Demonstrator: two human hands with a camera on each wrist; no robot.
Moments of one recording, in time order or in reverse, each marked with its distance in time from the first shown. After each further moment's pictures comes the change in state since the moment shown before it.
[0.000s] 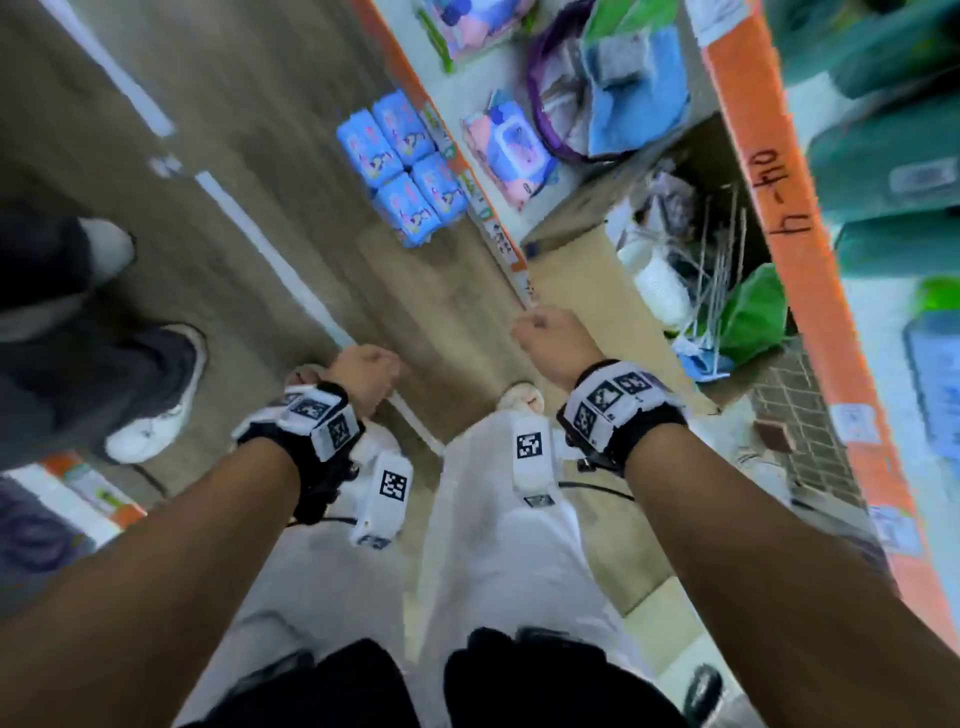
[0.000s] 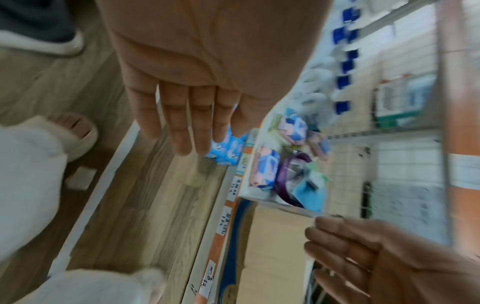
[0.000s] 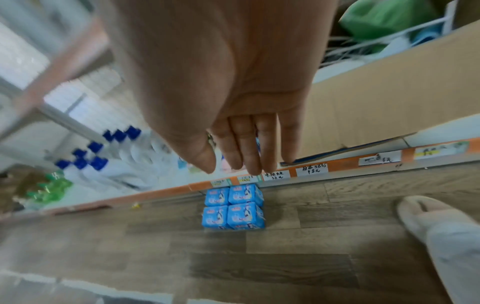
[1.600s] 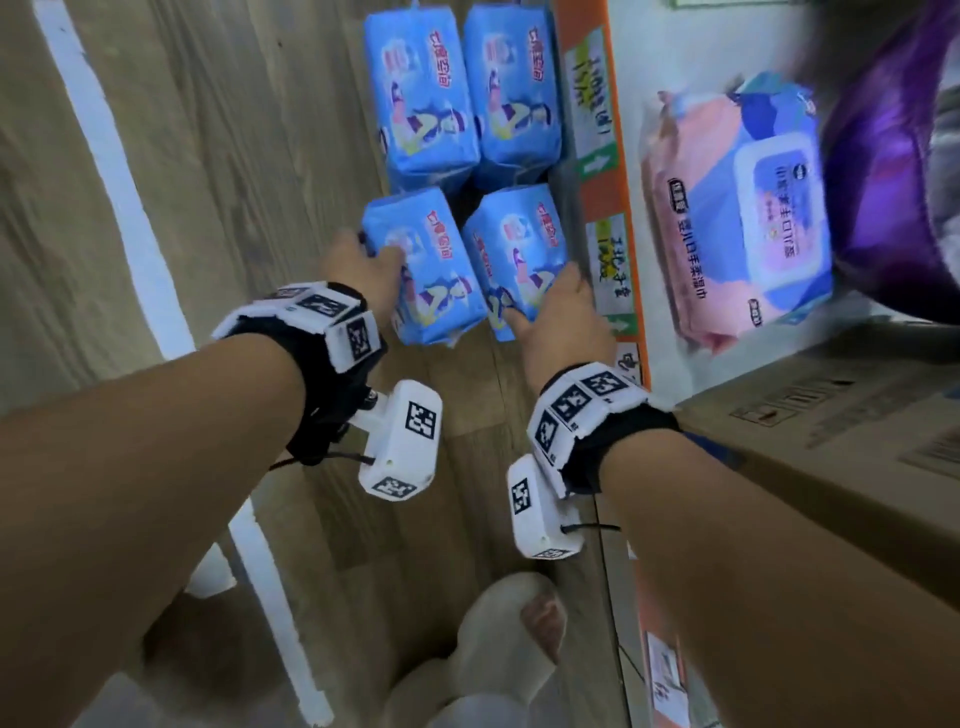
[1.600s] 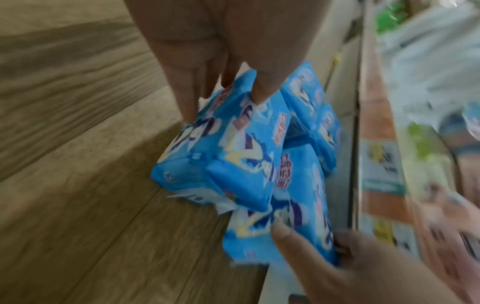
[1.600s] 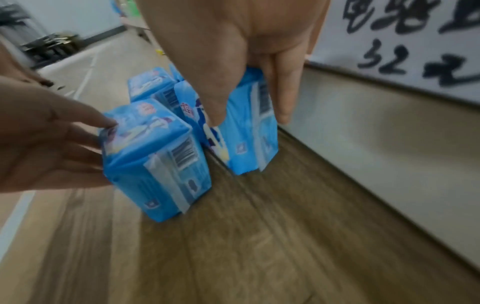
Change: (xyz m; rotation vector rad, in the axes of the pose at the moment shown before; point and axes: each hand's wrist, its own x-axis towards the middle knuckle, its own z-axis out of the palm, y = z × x) left_hand 0.459 0.039 0.038 -0.516 0.462 0.112; right_hand 0.466 0.031 0.135 -0.666 0.220 -0.372
